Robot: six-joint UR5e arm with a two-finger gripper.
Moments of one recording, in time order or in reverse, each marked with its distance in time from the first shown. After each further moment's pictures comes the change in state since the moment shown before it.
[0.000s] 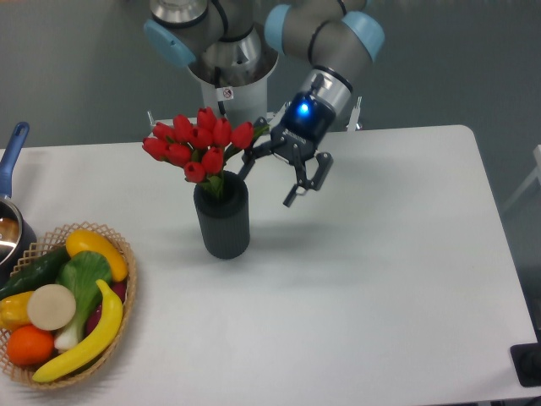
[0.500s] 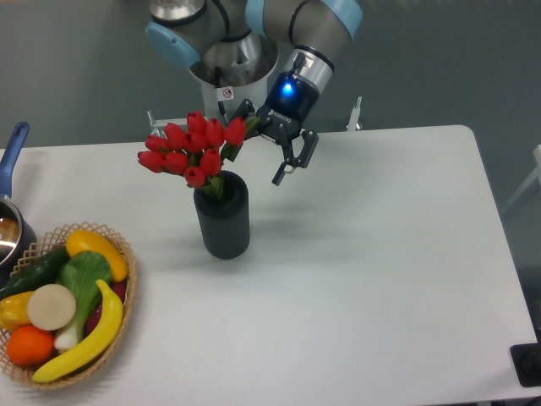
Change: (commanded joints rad) arm 0.038 0.075 -0.100 -0.003 0.051 0.008
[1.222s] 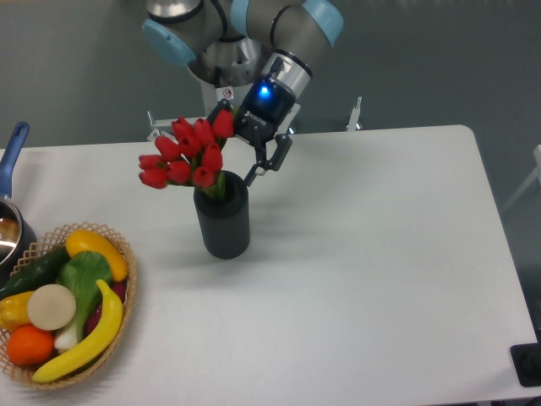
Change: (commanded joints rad) arm -0.121 -0.047 0.015 0.003 -0.051 -0.005
